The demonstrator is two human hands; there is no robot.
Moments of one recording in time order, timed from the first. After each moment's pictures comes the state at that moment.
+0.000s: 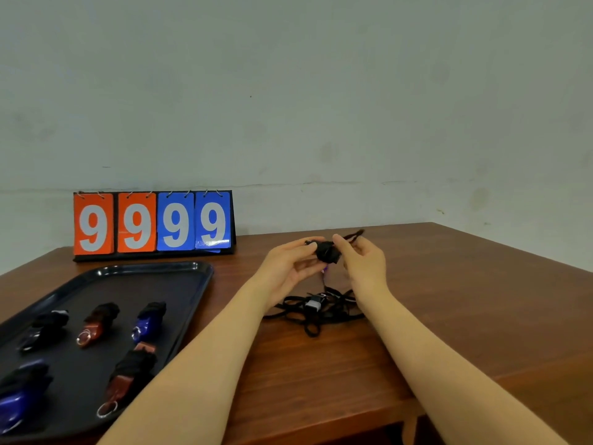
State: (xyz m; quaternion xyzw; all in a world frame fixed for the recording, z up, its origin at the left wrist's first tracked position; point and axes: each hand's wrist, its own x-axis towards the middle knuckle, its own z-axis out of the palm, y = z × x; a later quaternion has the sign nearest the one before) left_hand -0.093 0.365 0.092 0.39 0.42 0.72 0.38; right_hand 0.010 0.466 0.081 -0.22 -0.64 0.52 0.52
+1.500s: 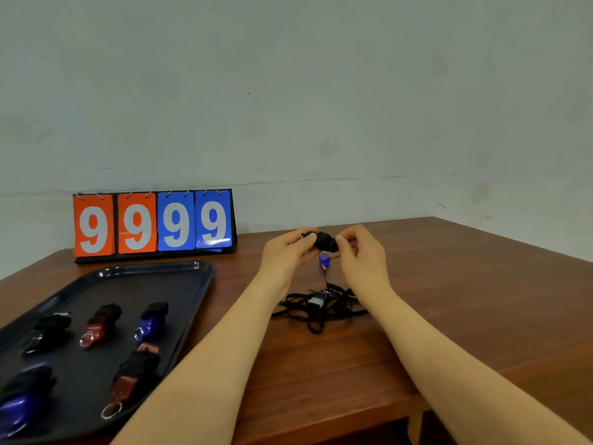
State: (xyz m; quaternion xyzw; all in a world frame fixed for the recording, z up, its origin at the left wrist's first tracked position) left_hand -0.086 0.372 0.096 0.35 0.51 0.75 0.24; right_hand 0.015 0.462 0.080 -0.19 -0.76 0.33 0.53
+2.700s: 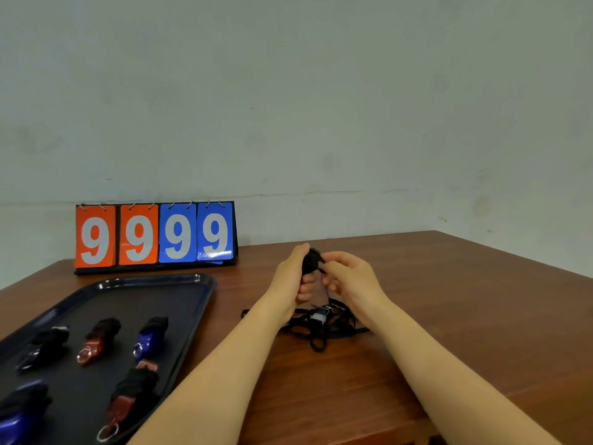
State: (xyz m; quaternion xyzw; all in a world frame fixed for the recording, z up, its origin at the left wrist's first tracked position) left_hand -0.088 0.375 0.089 0.32 0.55 0.70 0.32; right_hand 0.007 0.455 0.085 -0.16 -0.65 0.64 0.37
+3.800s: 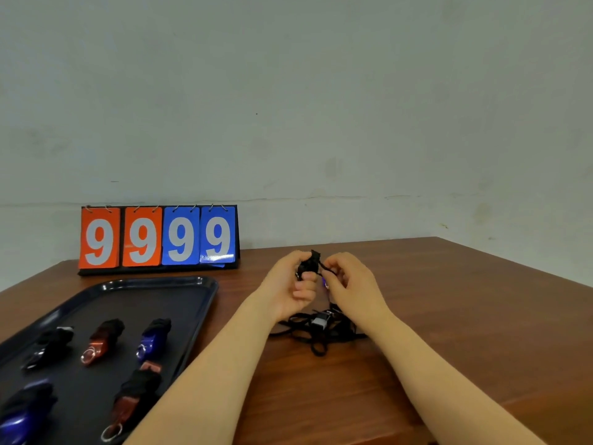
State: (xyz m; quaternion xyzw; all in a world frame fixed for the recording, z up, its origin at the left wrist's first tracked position) left_hand -0.099 0.366 0.099 0.23 0.39 0.72 0.52; right_hand 0.009 0.464 0.071 -0.13 -0.85 0.26 0.45
